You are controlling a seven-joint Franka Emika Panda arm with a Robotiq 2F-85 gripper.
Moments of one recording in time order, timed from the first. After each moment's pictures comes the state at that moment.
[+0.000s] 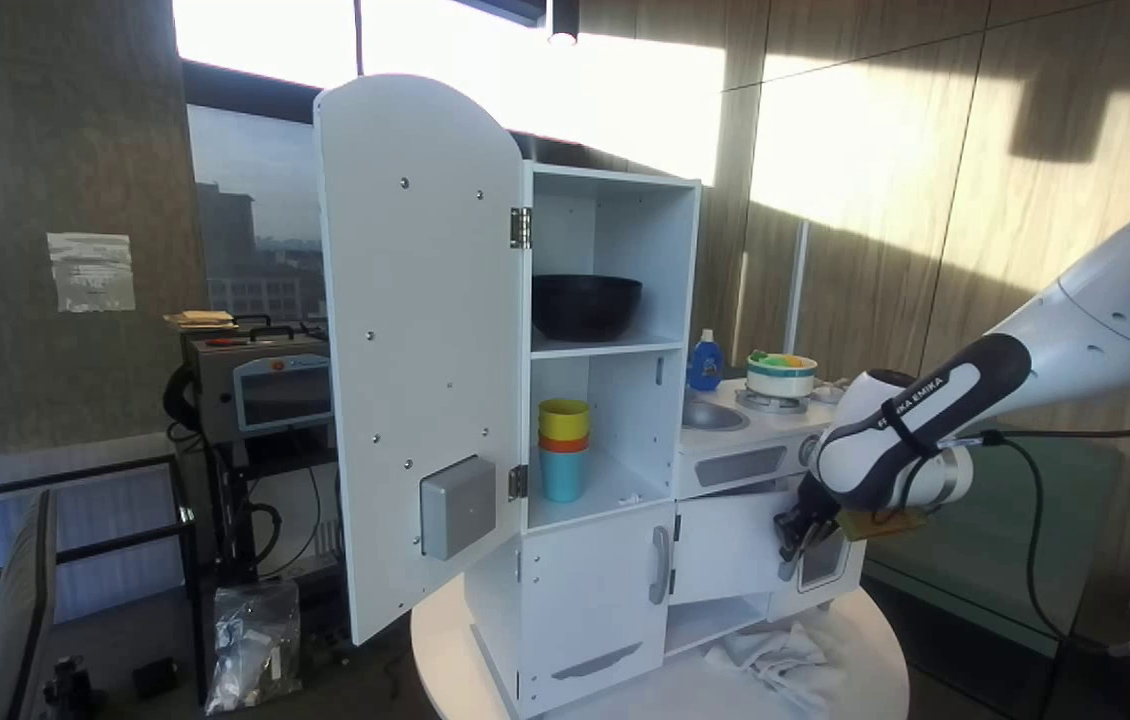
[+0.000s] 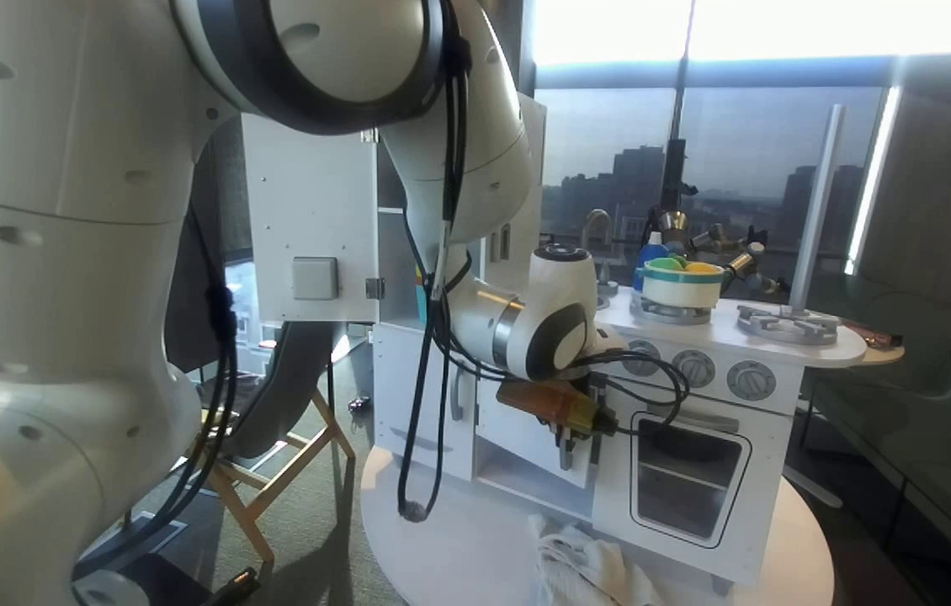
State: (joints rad) arm -1.10 0.31 0.76 -2.30 -0.28 2.84 -0.11
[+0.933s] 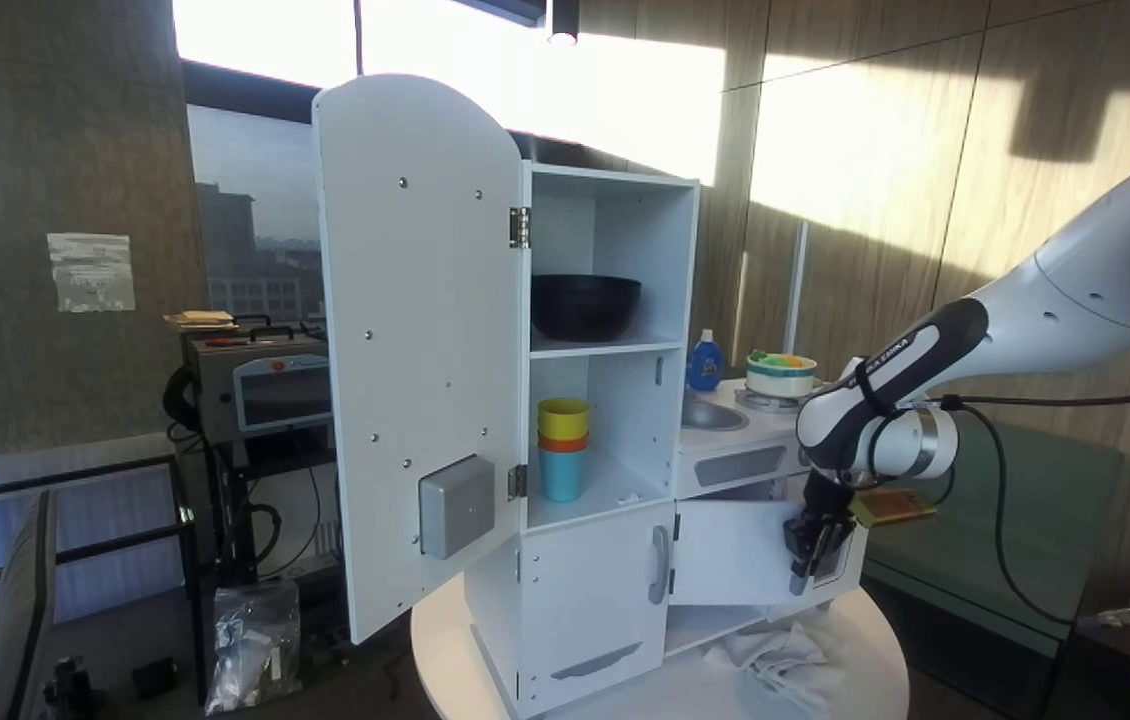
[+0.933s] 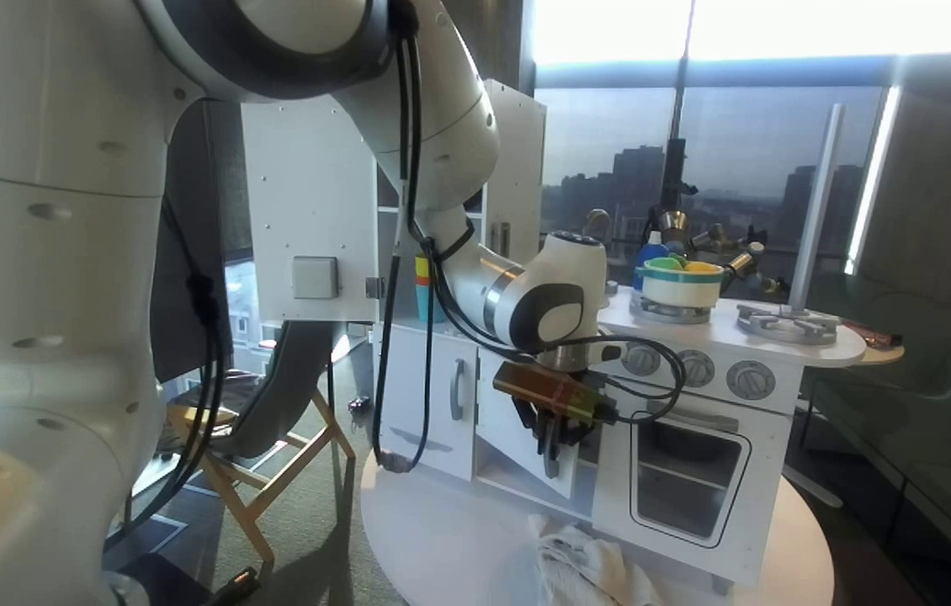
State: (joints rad) arm -0.76 0.19 0.43 -2.27 0.04 2.56 -0.38
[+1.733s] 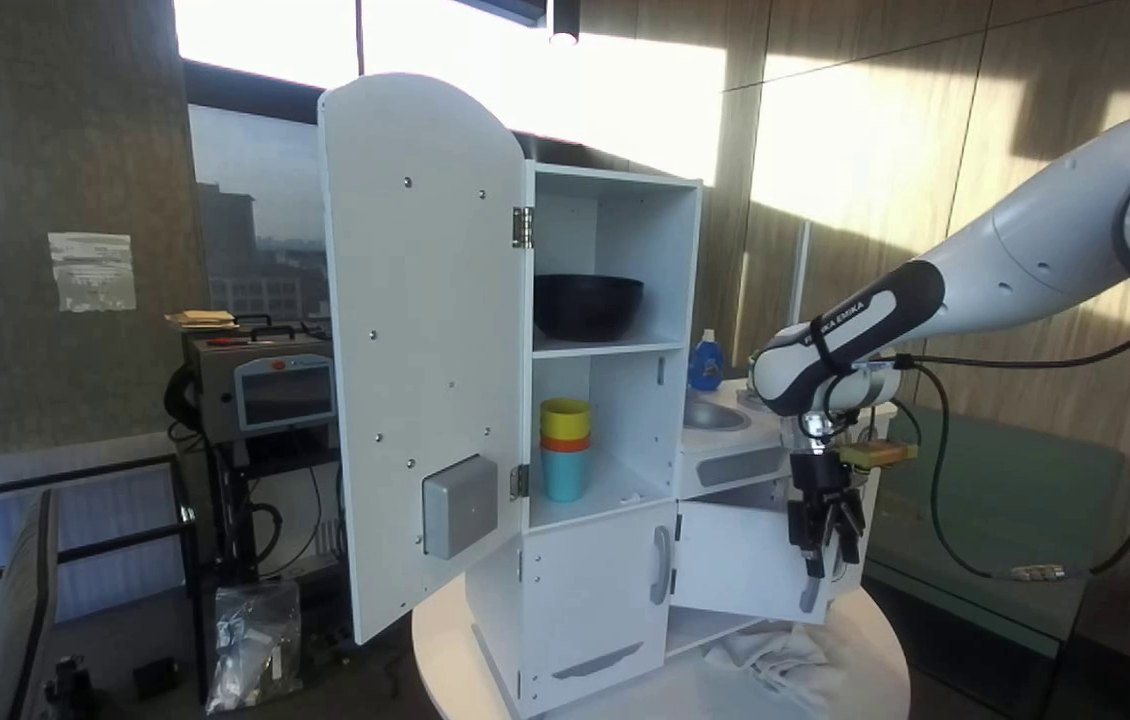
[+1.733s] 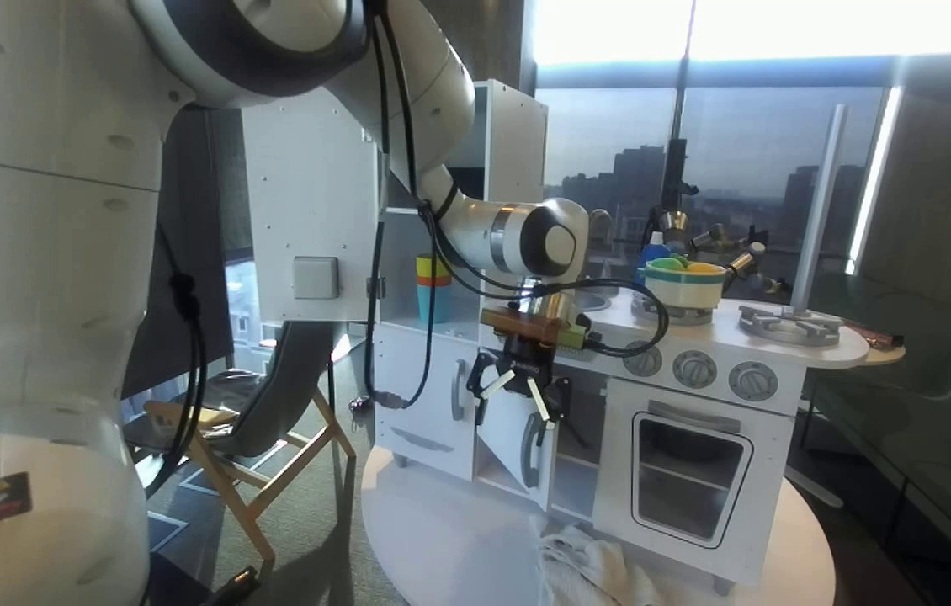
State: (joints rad) arm -0.26 0.19 0.02 -2.03 -0.09 1.87 -0.38
